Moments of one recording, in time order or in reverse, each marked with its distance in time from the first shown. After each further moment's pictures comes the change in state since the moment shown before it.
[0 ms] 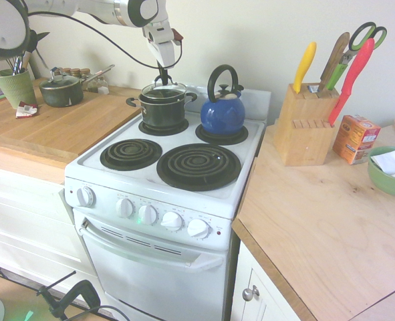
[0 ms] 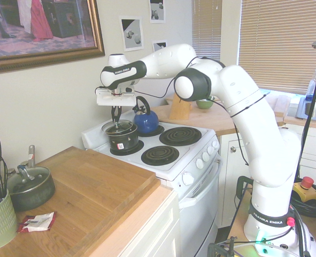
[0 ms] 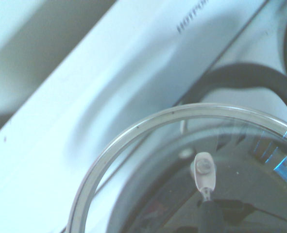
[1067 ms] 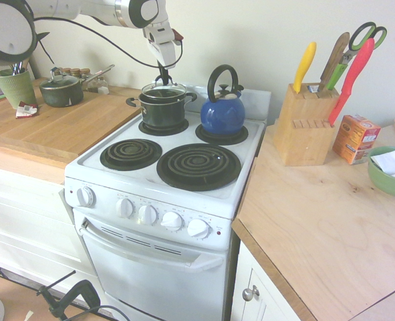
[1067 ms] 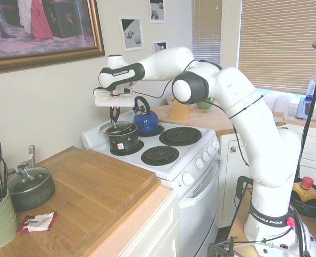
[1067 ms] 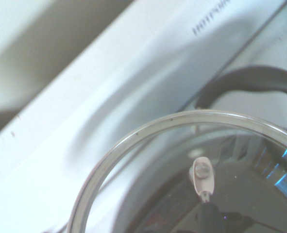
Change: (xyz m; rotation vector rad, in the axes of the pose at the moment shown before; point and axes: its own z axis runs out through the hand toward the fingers) arm -0.008 0.009 0.000 0.004 0.010 -0.030
